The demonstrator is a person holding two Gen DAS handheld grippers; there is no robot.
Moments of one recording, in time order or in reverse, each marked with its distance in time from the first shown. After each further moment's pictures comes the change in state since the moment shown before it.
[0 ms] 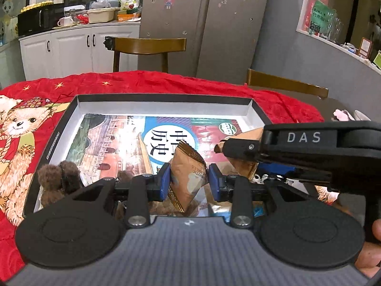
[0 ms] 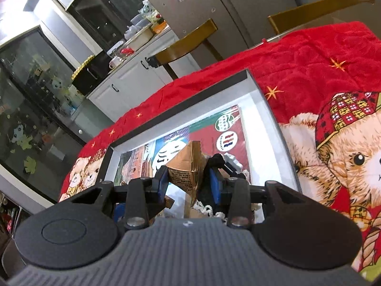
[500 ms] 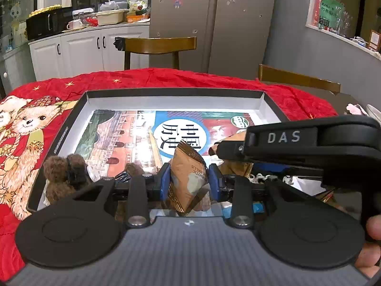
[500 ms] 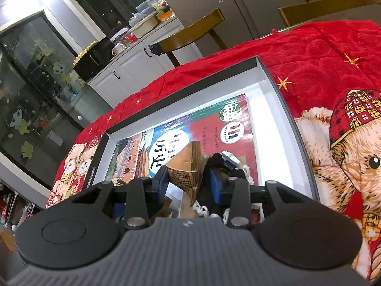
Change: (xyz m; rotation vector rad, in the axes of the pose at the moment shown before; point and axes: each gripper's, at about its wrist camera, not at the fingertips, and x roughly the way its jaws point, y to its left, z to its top) left arm 0.003 -0.006 -0.011 0.016 -0.002 0.072; right arm 0.018 0.000 -0.003 -0.051 0.046 -0.001
